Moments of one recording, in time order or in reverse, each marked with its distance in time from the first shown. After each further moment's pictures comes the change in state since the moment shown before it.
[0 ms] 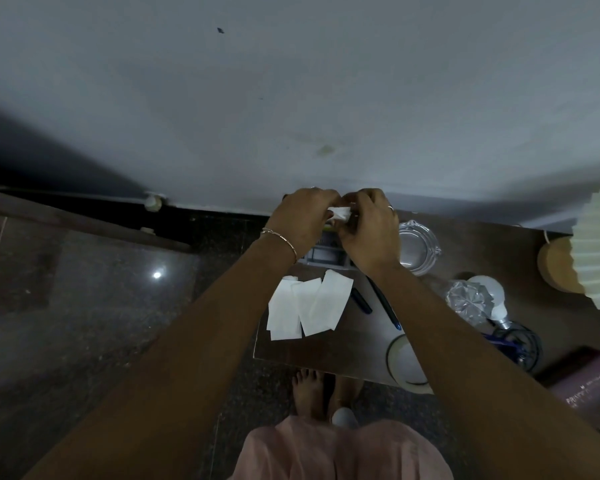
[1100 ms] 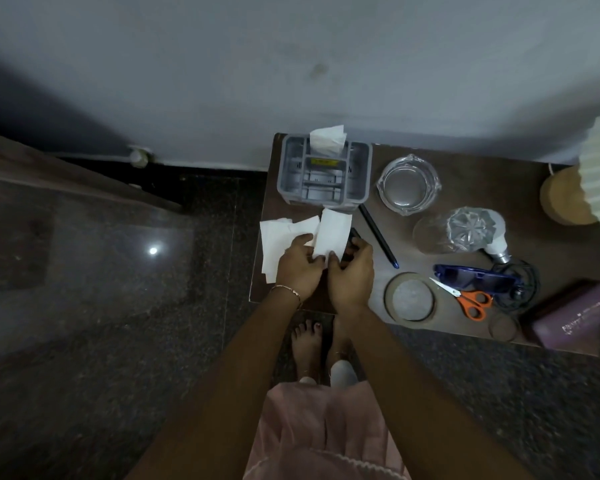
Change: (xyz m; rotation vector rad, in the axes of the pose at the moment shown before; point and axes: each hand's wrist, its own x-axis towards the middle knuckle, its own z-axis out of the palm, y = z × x) left_hand -0.132 0.016 0.118 -0.668 -0.055 -0.730; right_hand -0.155 0.019 0.078 0.443 0.073 0.657
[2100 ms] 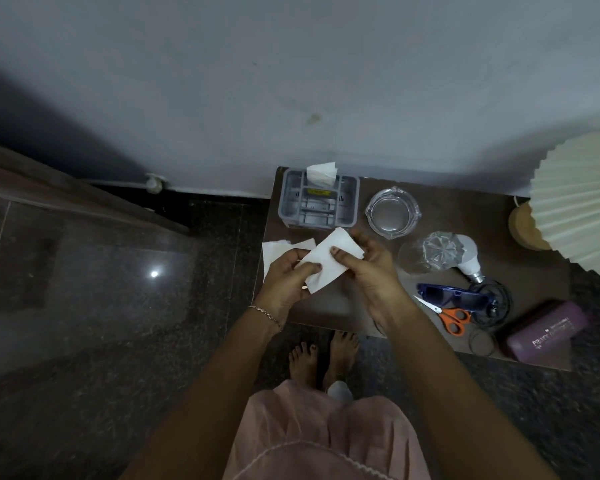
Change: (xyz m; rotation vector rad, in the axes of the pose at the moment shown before) left_hand -0.051 0.043 -0.035 -0.624 -0.111 -0.077; right_hand 0.000 -0.075 -0.081 0.573 -0.409 0.163
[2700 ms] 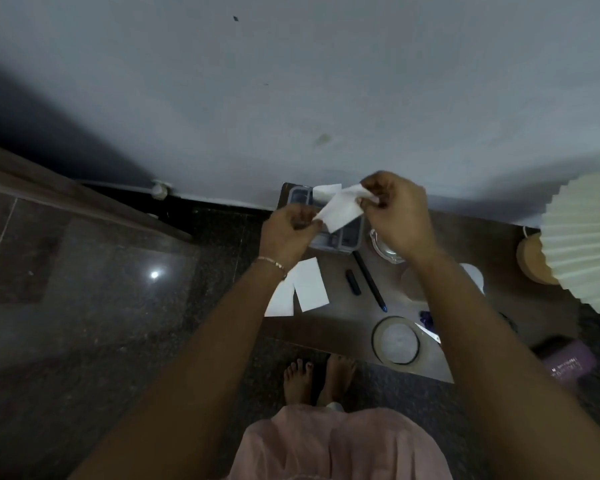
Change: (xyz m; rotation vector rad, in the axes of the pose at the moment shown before) left_hand 0.057 0.069 0.008 0.450 0.209 0.395; right_hand 0.057 -0.103 0.009 -0.934 0.042 -0.719
